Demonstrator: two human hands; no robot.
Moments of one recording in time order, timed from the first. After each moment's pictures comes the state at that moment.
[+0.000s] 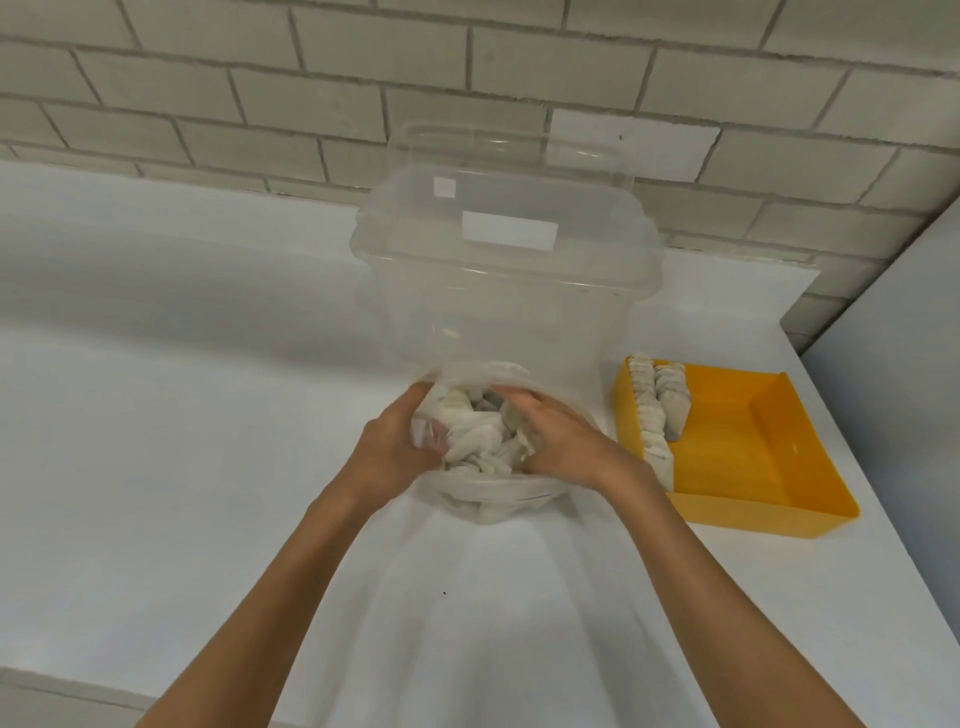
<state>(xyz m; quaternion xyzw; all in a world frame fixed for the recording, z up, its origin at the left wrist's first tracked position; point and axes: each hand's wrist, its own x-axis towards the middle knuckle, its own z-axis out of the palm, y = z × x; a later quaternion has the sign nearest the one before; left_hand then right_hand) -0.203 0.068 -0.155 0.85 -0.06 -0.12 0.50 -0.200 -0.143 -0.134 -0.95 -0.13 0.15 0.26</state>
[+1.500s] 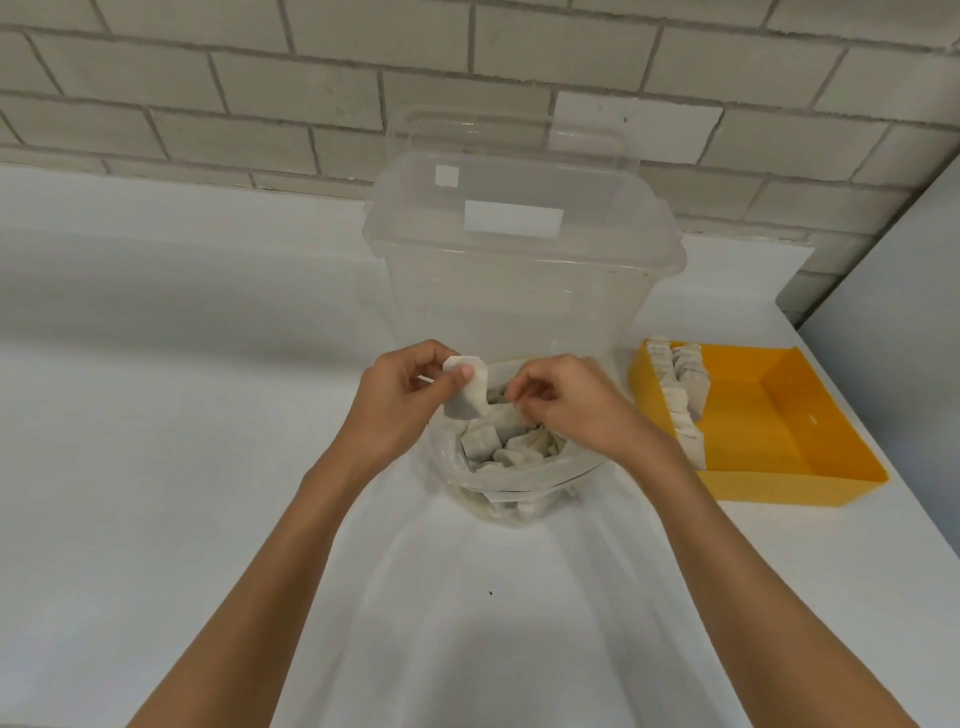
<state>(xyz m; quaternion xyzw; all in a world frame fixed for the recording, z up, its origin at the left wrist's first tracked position) -0.184 0.090 -0.122 0.80 -0.11 -0.04 0.59 -0.195 -0.109 -0.118 -0.94 -0.07 0.02 0.35</state>
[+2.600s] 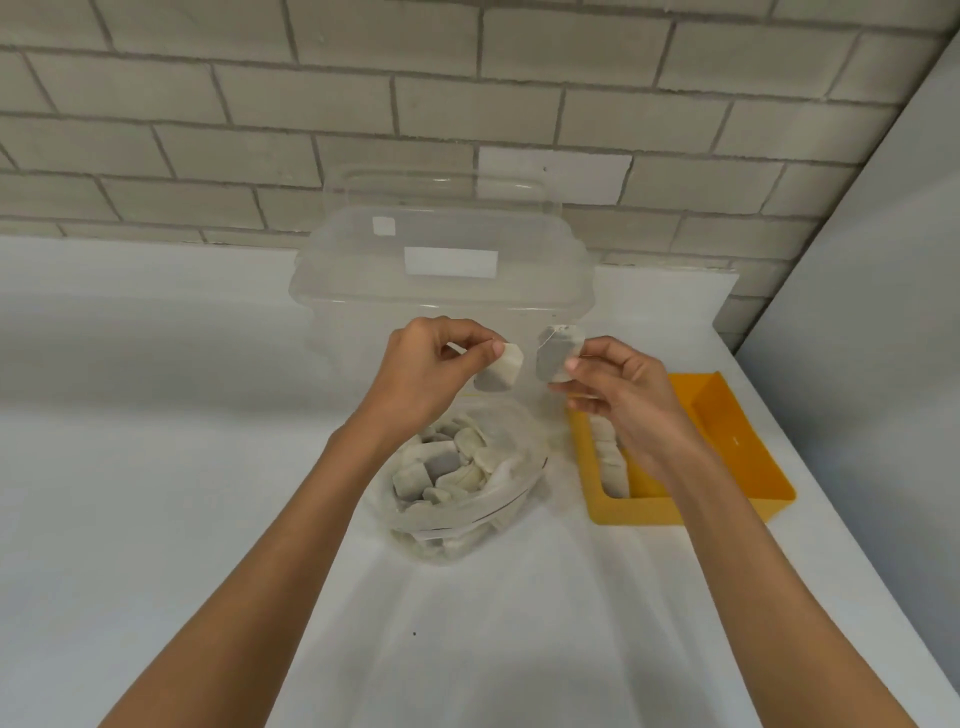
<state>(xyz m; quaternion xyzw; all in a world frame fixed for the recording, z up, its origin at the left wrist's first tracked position) -0.172 -0.004 -0.056 0.82 -0.19 0.00 0.55 -0.222 -0.203 -0.074 -0.68 0.08 -0.06 0.73</state>
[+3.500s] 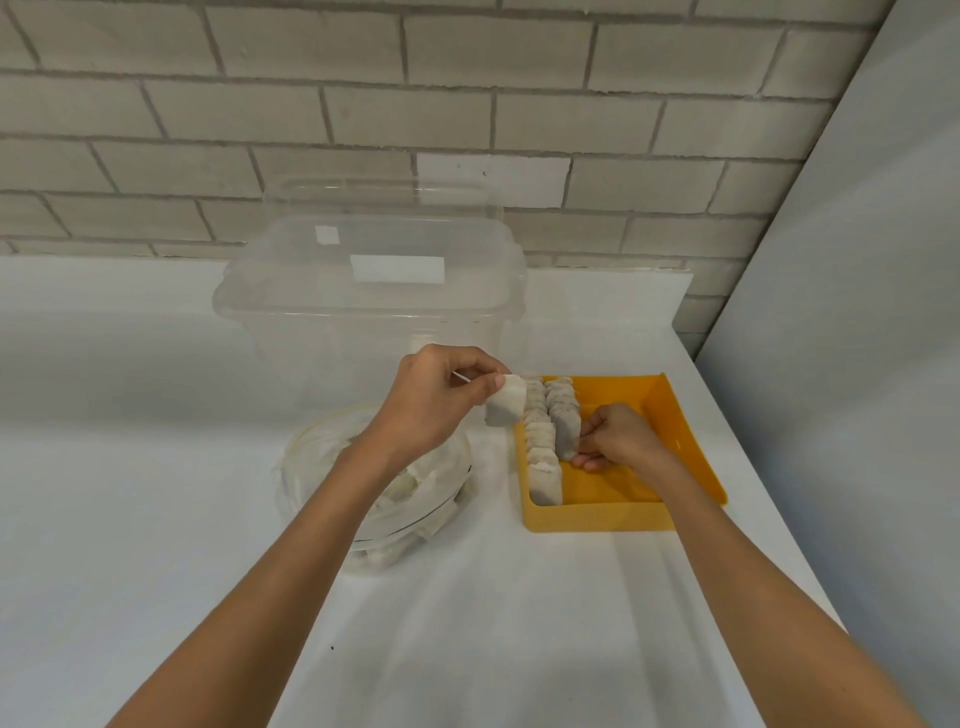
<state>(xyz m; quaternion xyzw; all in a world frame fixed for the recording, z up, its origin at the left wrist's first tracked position) -0.184 -0.084 -0.069 0.84 -0.22 -0.02 0.49 -0.195 -0.321 -0.160 -0.82 0.27 0.11 0.49</state>
